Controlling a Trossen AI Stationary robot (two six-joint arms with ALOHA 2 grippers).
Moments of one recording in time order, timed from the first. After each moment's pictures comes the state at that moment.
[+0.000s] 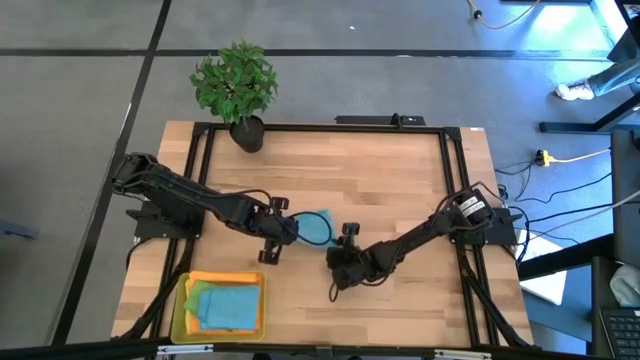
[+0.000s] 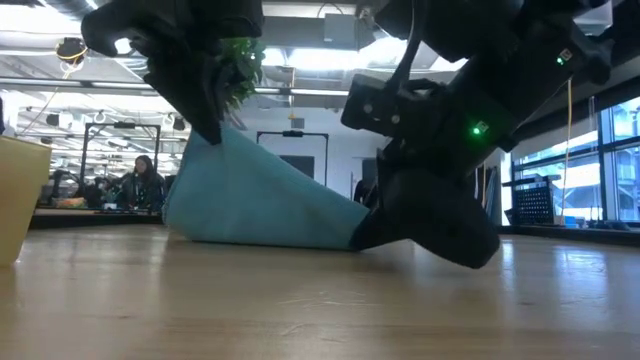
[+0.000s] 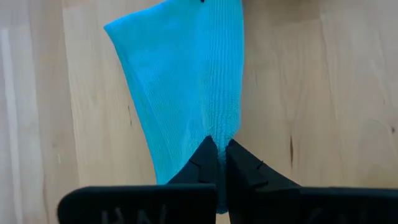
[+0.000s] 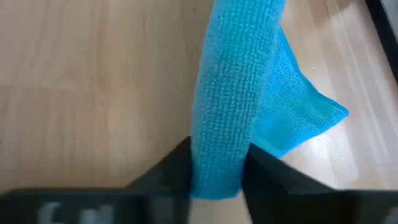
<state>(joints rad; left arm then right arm) -0.26 1.53 1.08 -0.72 -0.22 -0.08 0.43 2.06 1.16 -0.21 0.73 0.23</state>
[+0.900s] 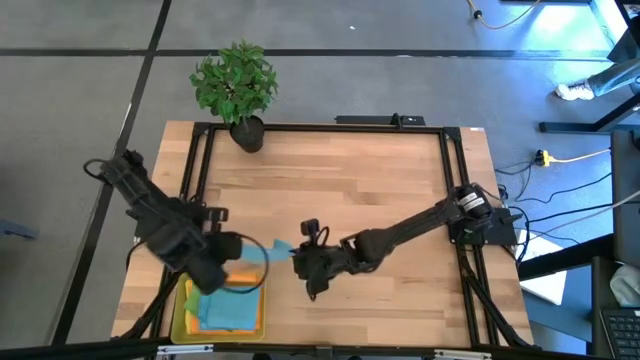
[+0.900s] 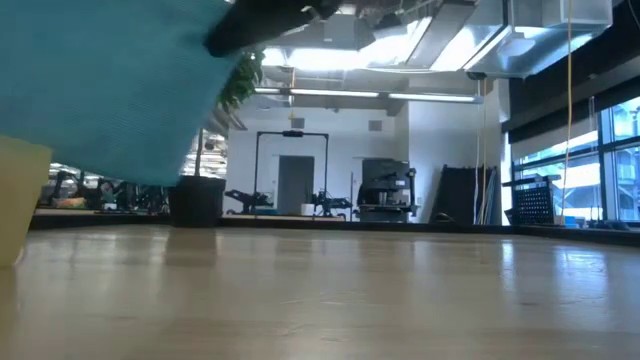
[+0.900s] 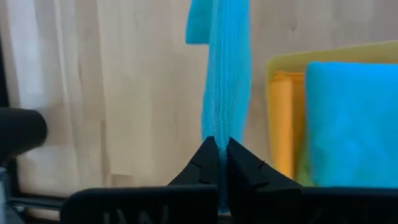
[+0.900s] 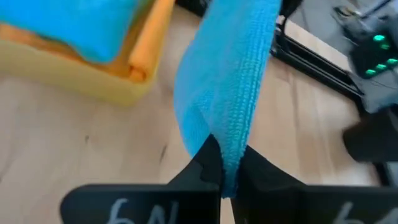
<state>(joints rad) -0.76 1.43 1.50 -1.57 -0.34 -0.72 0.39 2.05 1.63 -0.29 0.48 -0.19</state>
